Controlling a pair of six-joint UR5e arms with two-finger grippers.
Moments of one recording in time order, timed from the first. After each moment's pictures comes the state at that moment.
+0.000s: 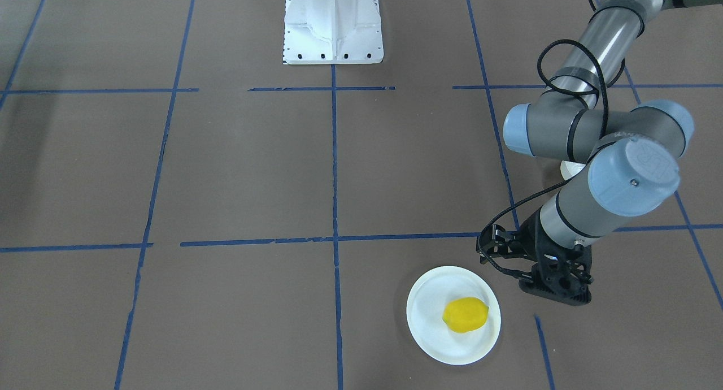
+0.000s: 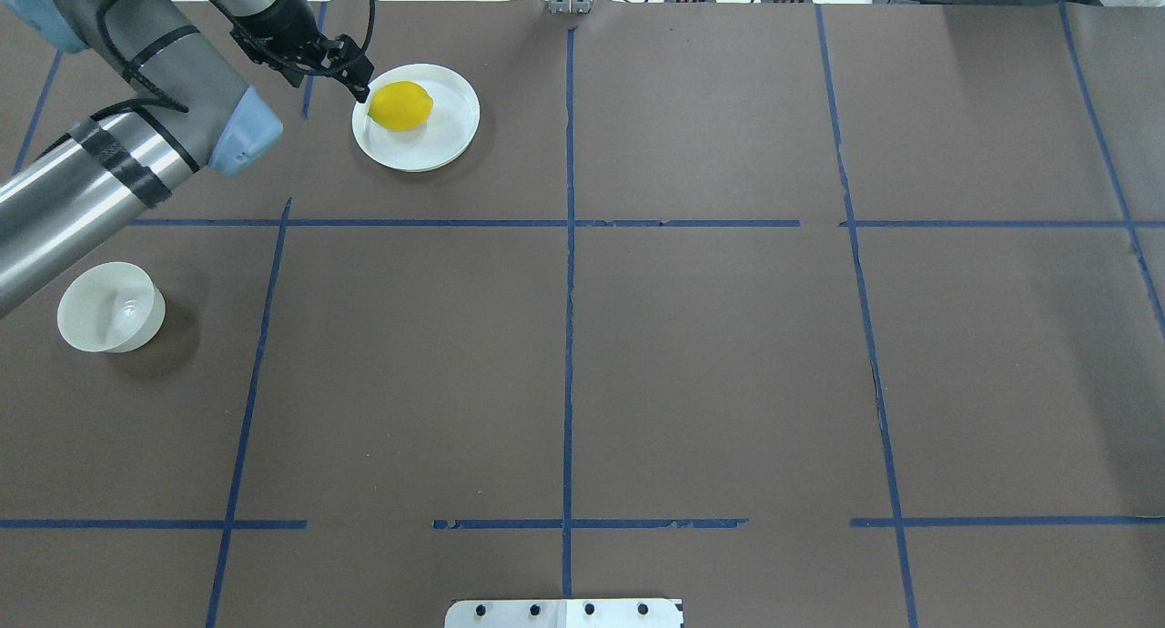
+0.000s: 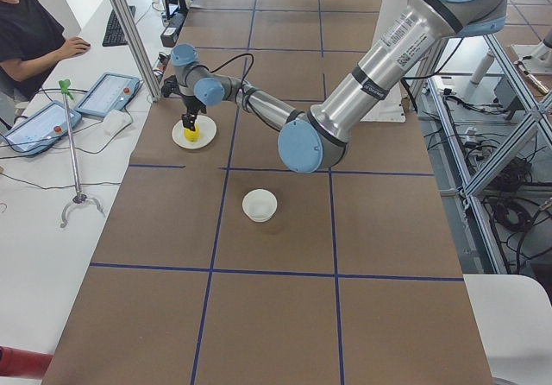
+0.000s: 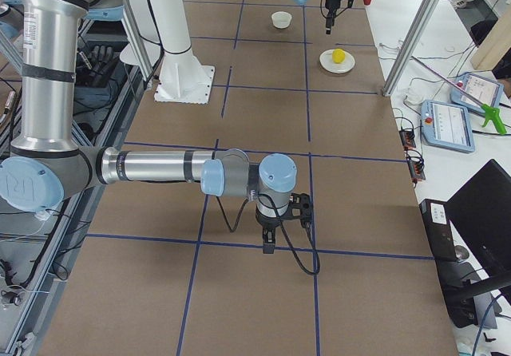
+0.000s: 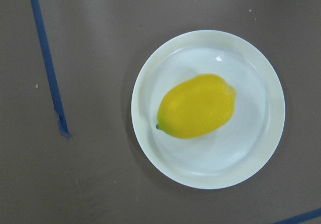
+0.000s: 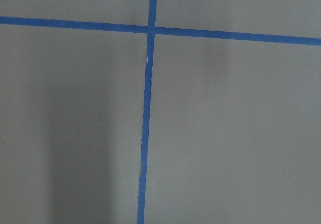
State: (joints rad) left arm -1.02 -2.35 -1.19 -1.85 -2.22 -0.48; right arm 1.54 -1.71 1.75 -1.64 2.28 -0.04
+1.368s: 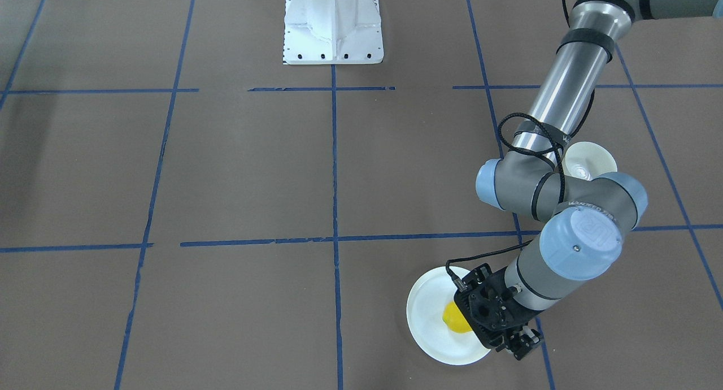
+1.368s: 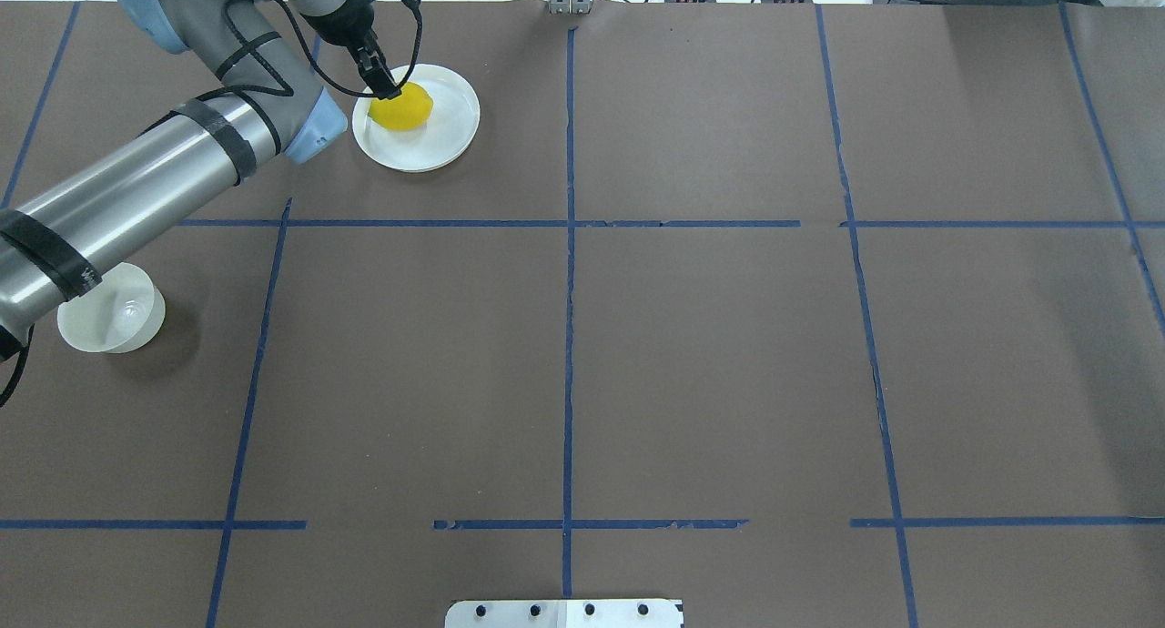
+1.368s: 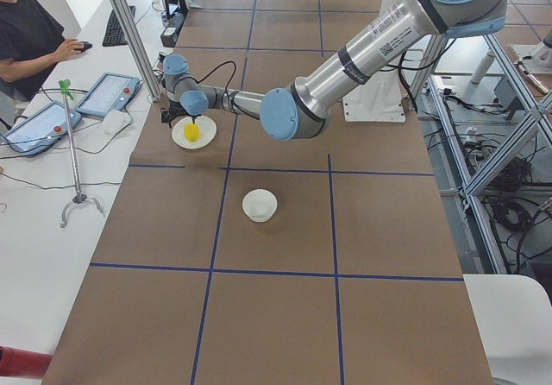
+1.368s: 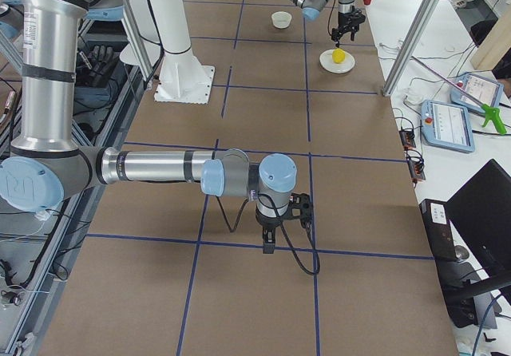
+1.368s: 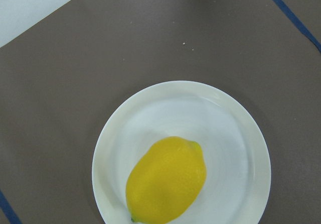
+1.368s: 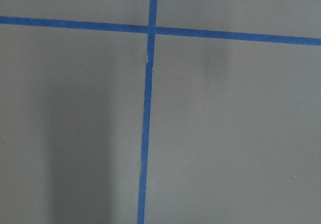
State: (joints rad) left arm -0.98 -2.56 -0.73 -2.21 -2.11 0.26; right arm 1.54 -1.71 1.75 -1.64 2.28 -0.04
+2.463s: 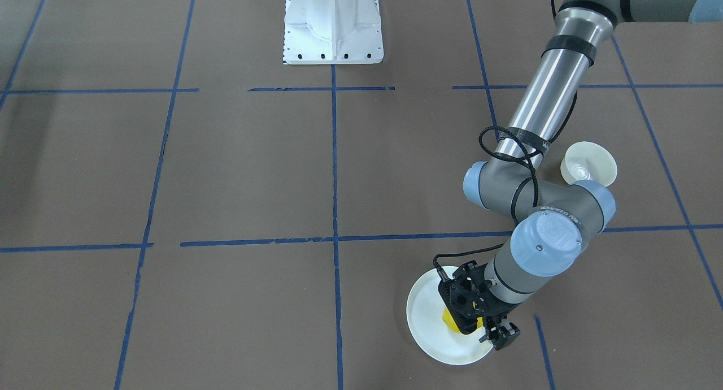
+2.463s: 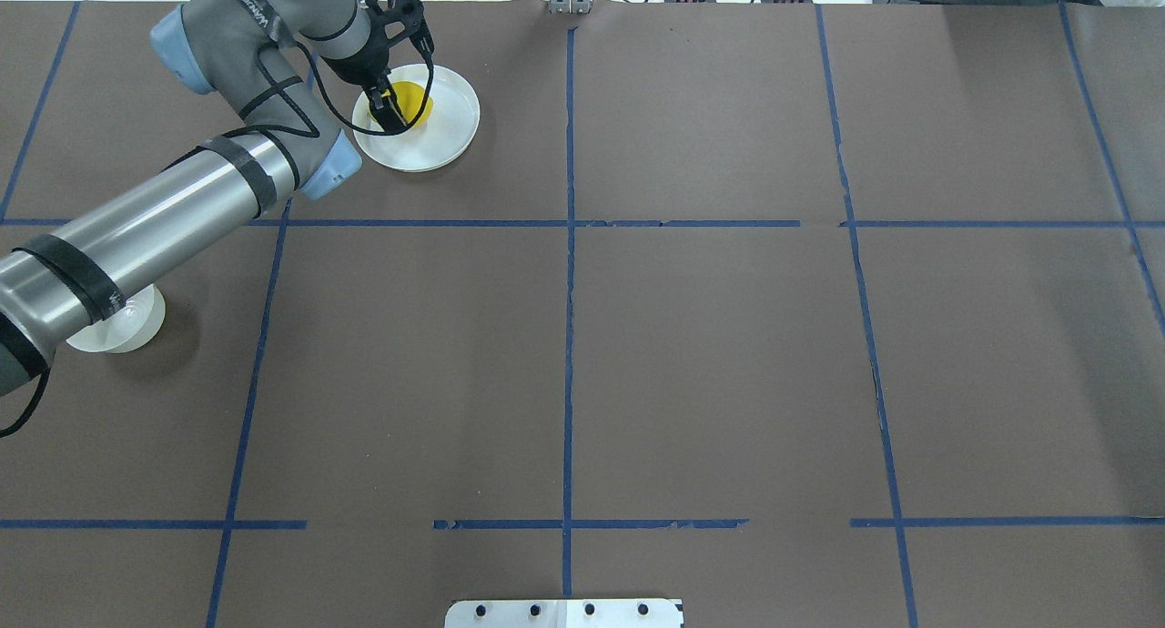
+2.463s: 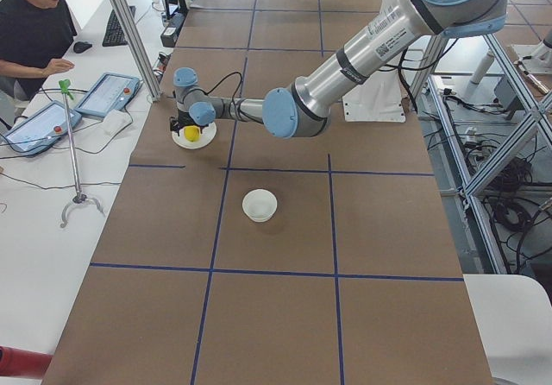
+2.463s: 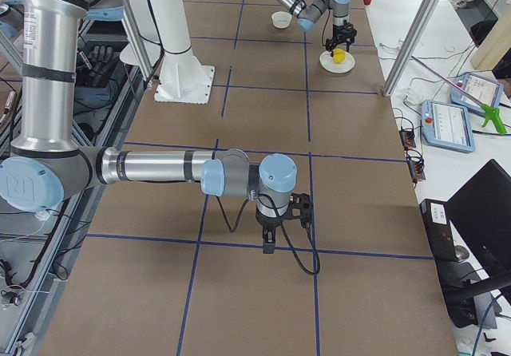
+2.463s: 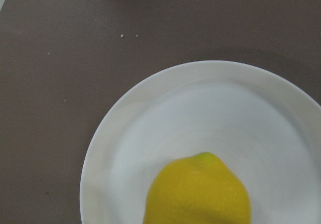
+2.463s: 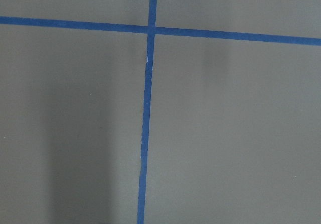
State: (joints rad) left arm -0.92 -2.57 -0.65 -2.28 -2.06 0.28; right arm 1.54 -1.71 1.75 -1.64 2.28 -0.04
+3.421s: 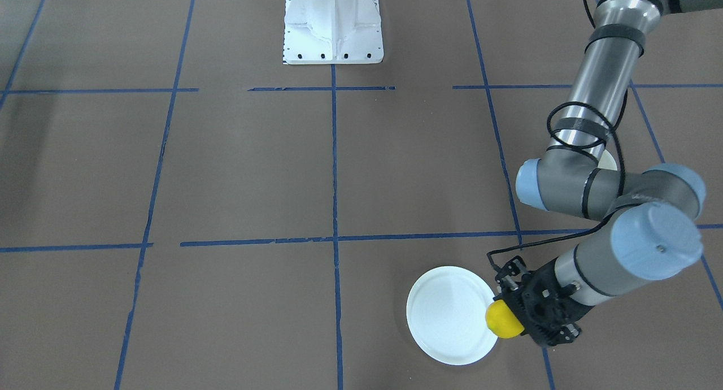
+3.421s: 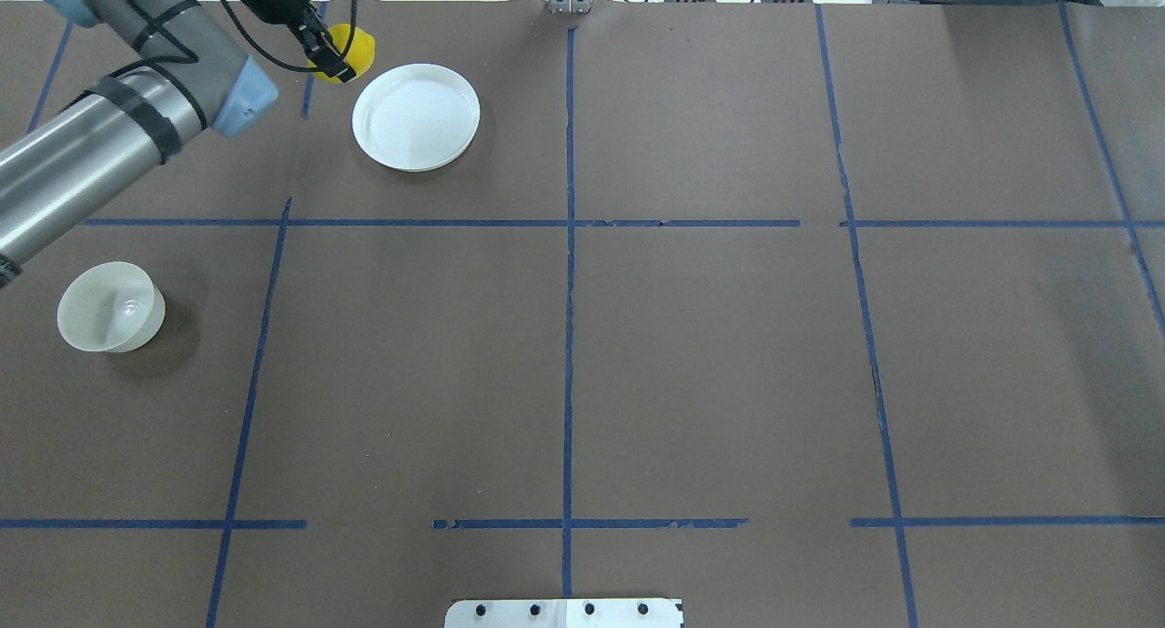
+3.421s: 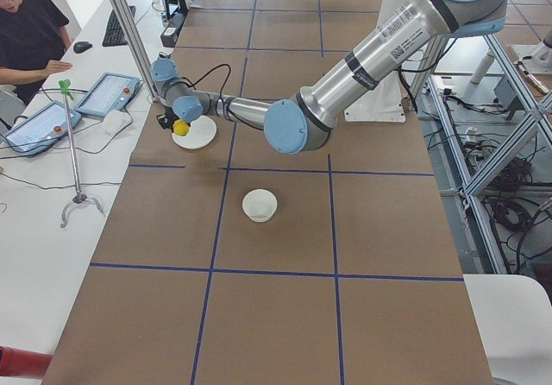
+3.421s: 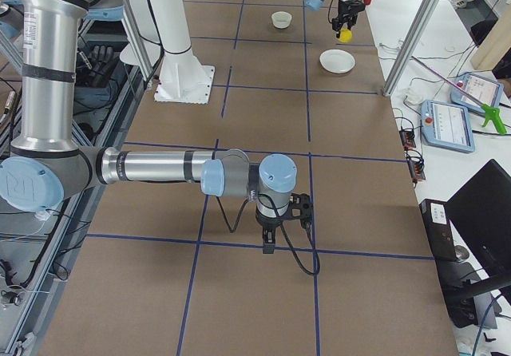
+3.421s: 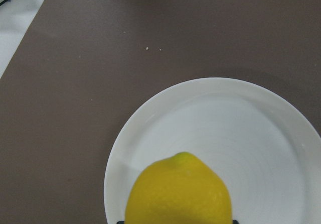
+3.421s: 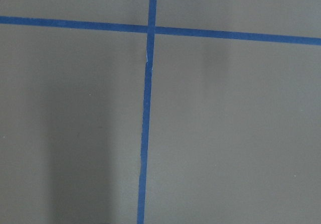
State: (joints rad) left arm -1.08 -2.41 -0.94 -2.12 -2.28 0.17; right arm 1.54 -1.71 1.75 -1.64 2.28 -0.04
